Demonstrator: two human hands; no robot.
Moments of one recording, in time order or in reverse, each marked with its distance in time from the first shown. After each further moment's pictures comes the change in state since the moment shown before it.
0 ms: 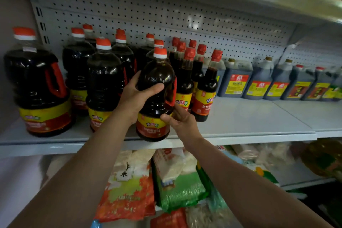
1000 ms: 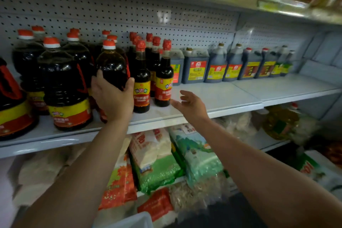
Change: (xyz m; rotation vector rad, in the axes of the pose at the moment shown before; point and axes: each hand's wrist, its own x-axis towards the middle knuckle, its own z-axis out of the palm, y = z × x) left_hand -0.054 0.000 0.090 0.455 0.564 0.135; right_hand -0.076 -0.069 -0.120 -0.615 0.381 0.094
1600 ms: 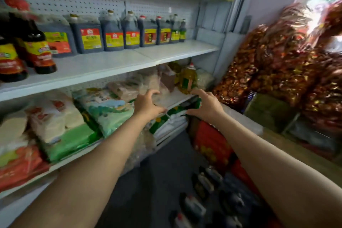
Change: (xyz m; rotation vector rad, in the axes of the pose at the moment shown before) left_hand -0.441 0.137 0.086 0.122 -1.152 0.193; right_hand -0.298 0.164 -0.391 -0.663 0.127 0.278
